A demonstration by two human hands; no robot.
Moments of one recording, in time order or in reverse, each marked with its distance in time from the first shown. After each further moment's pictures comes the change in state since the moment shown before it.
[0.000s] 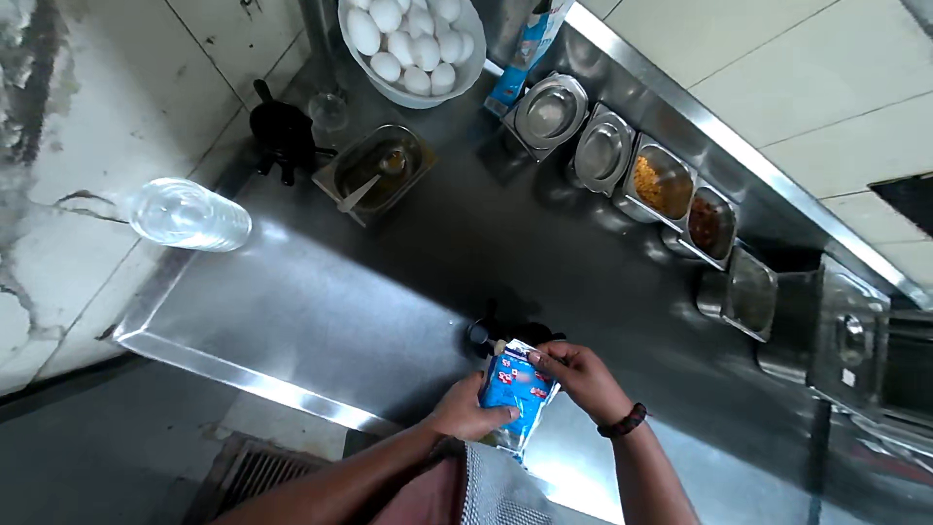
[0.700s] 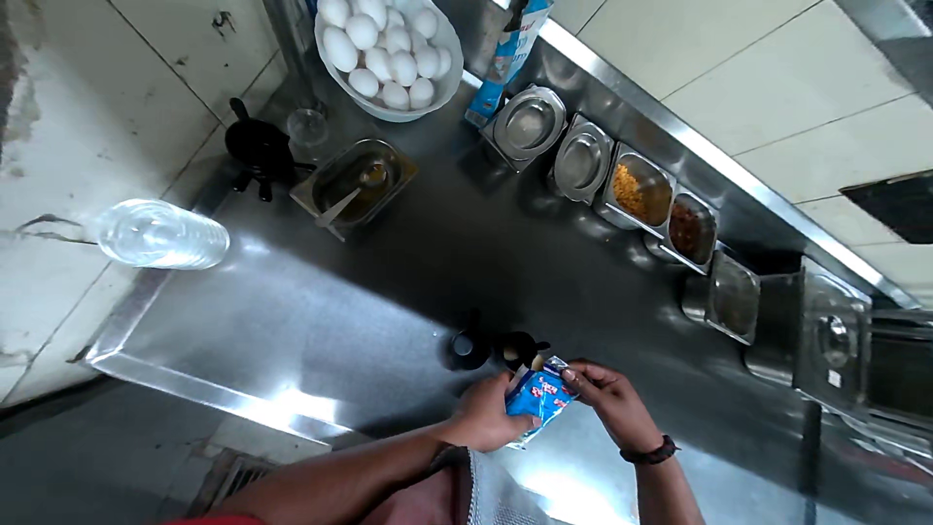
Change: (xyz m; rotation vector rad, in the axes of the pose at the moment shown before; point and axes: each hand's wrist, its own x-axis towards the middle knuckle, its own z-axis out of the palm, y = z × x) left_hand 0.037 0.039 0.033 0.394 -0.035 0.014; right_hand -0.023 0.062 -0.043 0.297 0.163 -0.159
